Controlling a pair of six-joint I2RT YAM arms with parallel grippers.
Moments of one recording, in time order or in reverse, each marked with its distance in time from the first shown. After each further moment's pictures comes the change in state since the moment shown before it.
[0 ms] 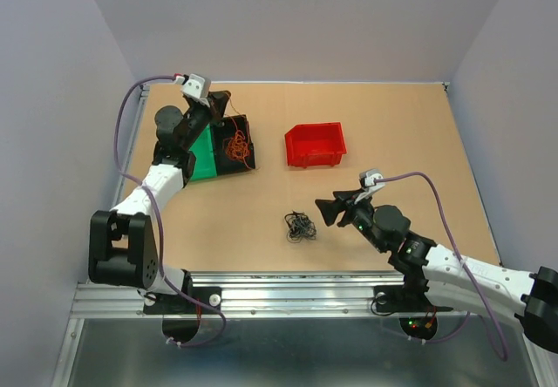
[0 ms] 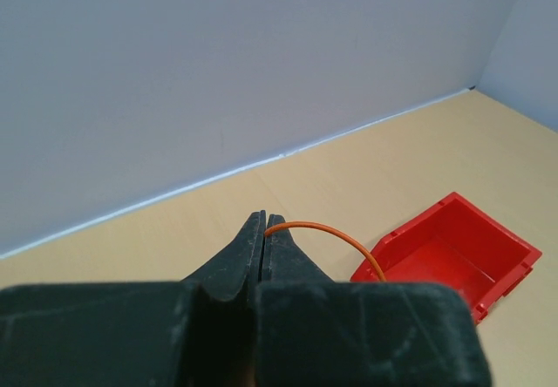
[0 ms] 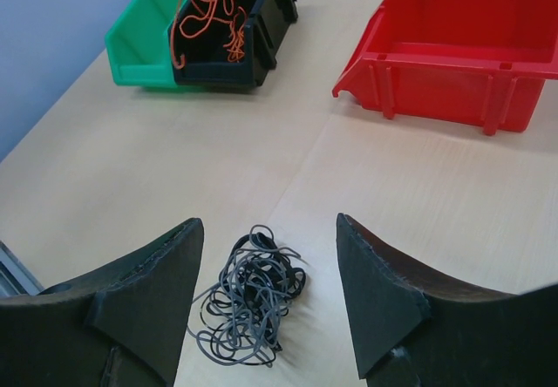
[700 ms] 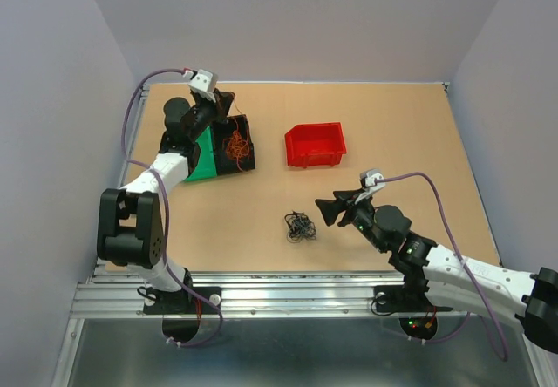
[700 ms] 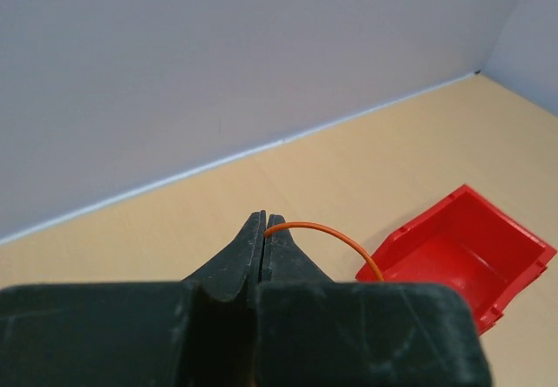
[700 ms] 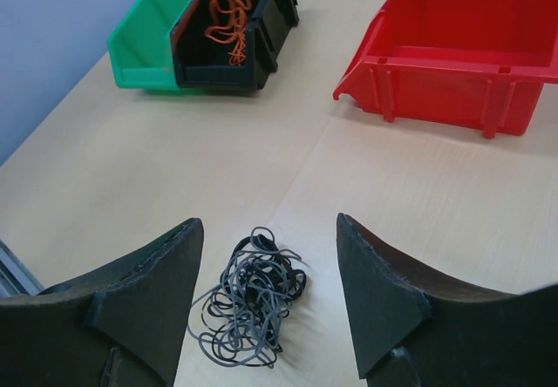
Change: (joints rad) left arm 0.002 0.065 0.080 -0.035 0.015 -0.003; right arm 0.000 -0.008 0.000 0.000 0.000 -0.002
